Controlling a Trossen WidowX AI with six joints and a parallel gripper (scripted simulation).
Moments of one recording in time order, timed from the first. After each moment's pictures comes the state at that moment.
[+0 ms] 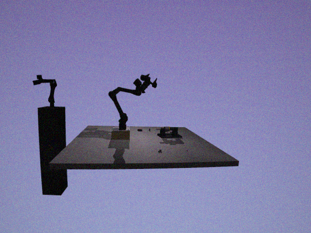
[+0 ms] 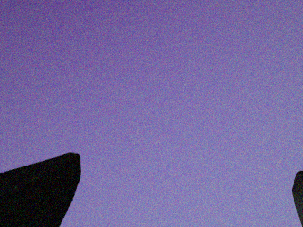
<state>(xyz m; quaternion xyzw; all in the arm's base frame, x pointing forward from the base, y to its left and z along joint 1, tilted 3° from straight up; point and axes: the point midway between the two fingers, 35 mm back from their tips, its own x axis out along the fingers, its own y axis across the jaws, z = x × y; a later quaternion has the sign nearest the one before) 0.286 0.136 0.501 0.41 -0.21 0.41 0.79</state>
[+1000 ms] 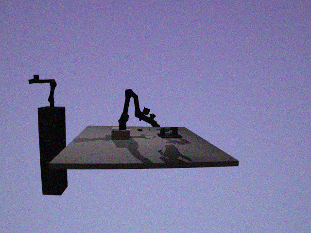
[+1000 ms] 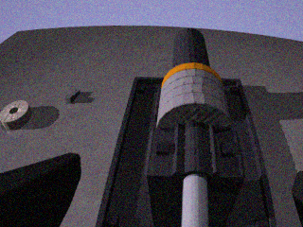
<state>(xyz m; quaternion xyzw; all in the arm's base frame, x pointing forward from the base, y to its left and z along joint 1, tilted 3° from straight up) 0.343 0.129 0.033 0.01 0.23 0.10 0.97</state>
